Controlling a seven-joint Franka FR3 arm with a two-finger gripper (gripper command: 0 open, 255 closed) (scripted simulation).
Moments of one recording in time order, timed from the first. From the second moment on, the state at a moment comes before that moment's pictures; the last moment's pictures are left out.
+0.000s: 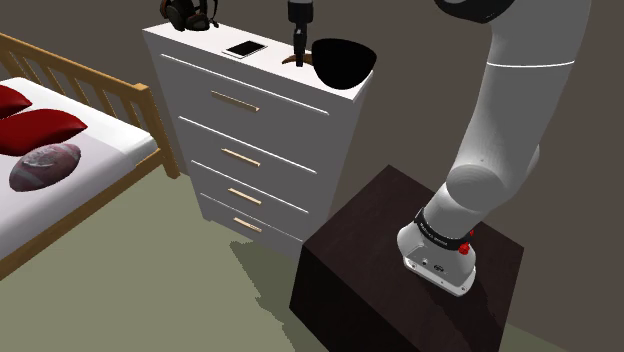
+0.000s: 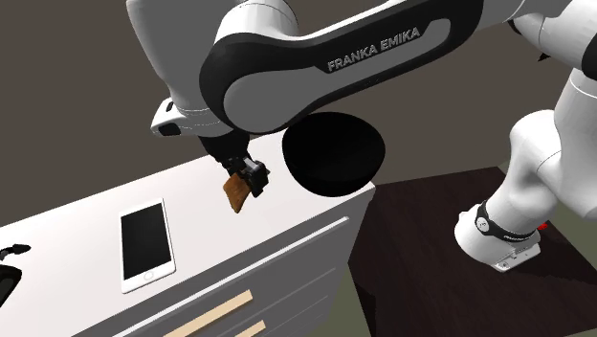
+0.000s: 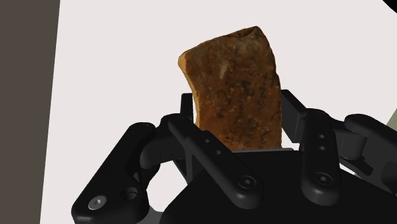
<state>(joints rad) -0.13 0.35 -0.01 -1.50 -0.04 1.75 -0.78</state>
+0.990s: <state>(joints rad) -0.13 0.36 -0.01 -1.34 -0.04 1.59 -0.79</state>
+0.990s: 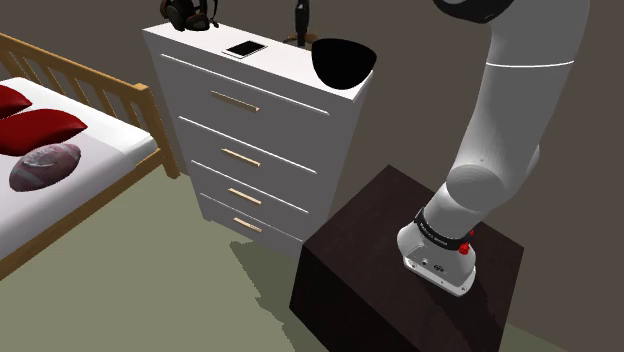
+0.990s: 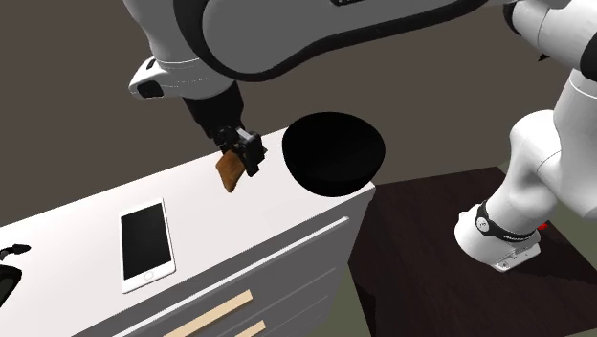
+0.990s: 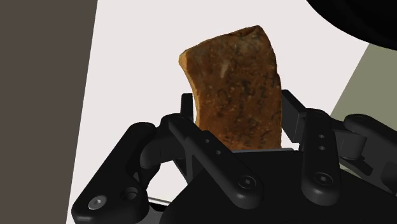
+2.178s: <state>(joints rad) -0.13 0.47 -0.01 -0.91 -0.04 1.28 -0.80</state>
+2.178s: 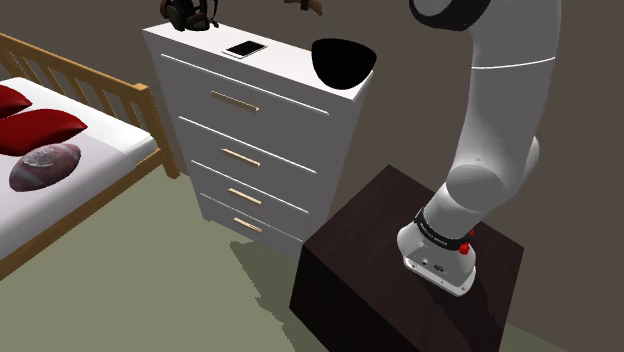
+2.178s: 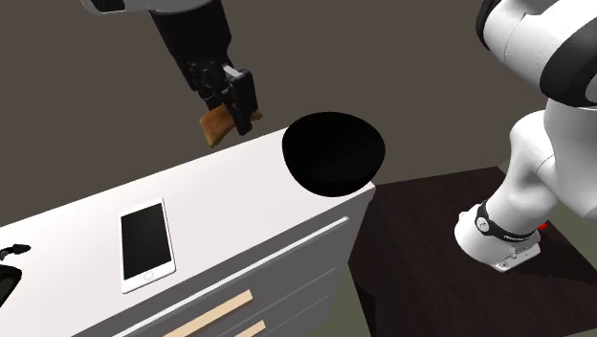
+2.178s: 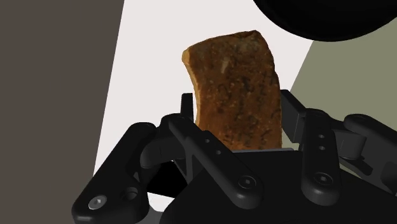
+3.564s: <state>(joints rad) -0.14 -0.18 -0.02 -1.82 -0.05 1.54 -0.81</state>
